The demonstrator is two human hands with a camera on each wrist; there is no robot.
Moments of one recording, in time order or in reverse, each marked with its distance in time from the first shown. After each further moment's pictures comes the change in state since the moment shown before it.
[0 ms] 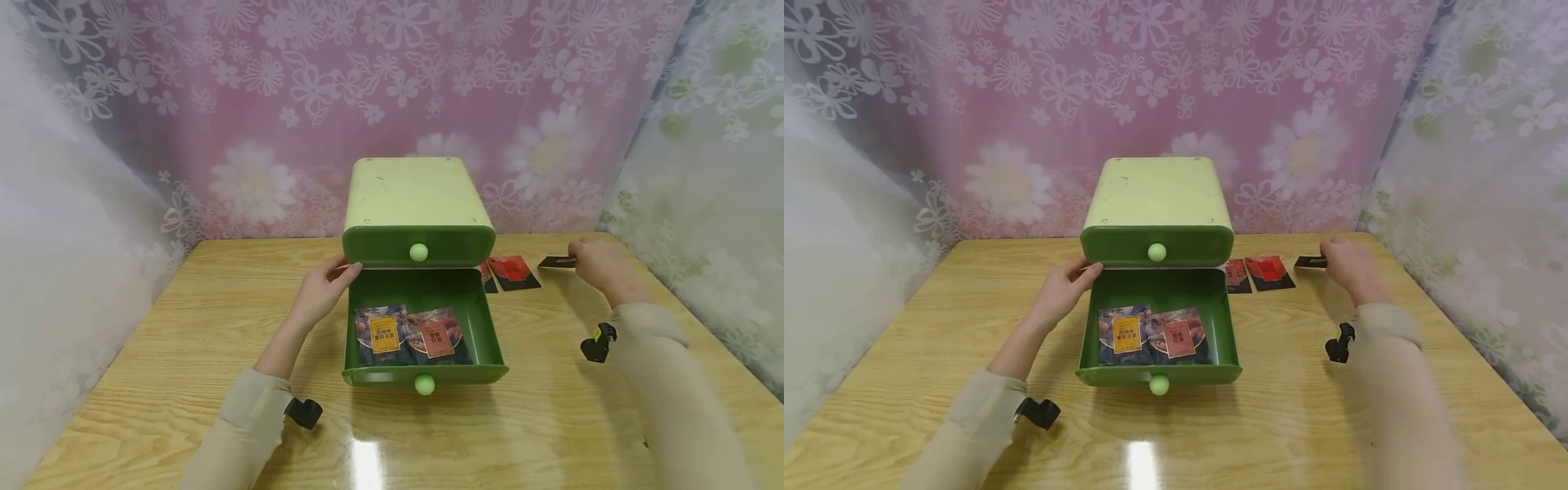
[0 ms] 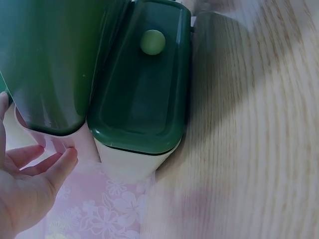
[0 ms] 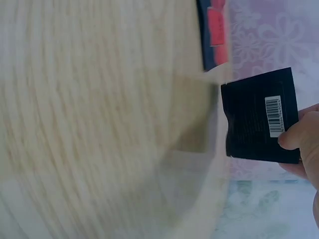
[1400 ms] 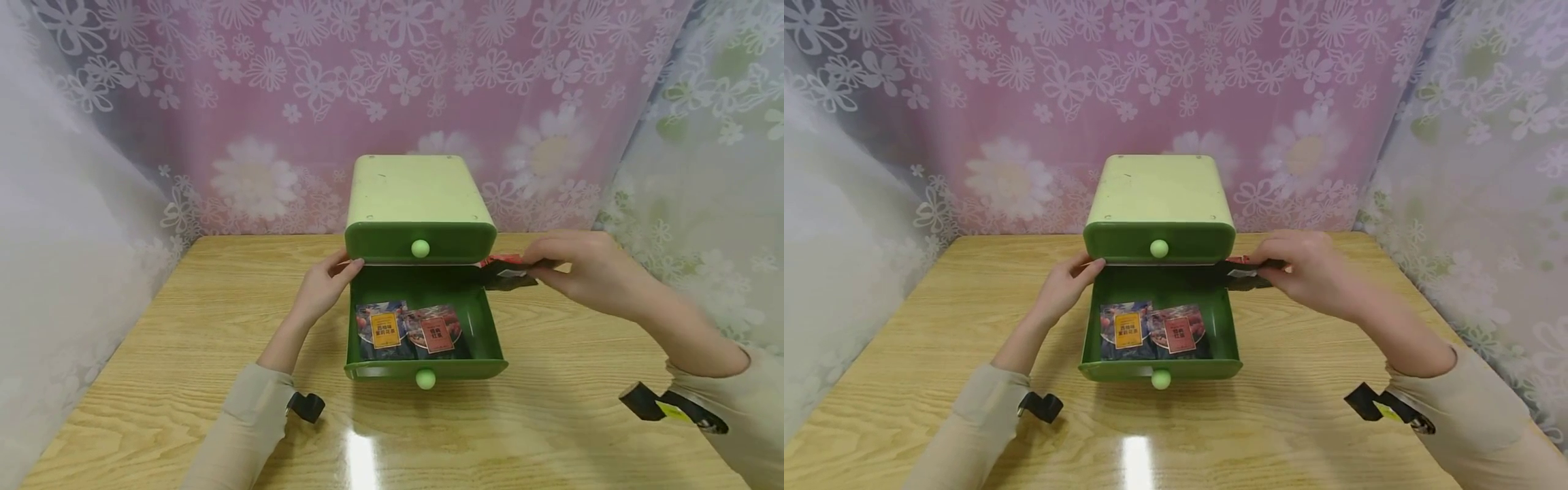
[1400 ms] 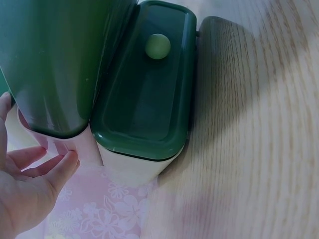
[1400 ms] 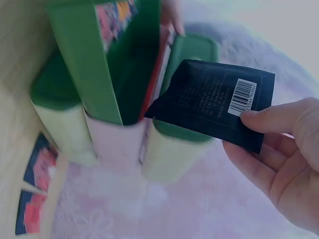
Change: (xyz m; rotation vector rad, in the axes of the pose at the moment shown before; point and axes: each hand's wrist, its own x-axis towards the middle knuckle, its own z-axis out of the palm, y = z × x) left_hand -0.001 0.002 0.000 0.003 -0.002 0.016; right_hand -0.071 -0.171 -0.131 0.318 0.498 -0.696
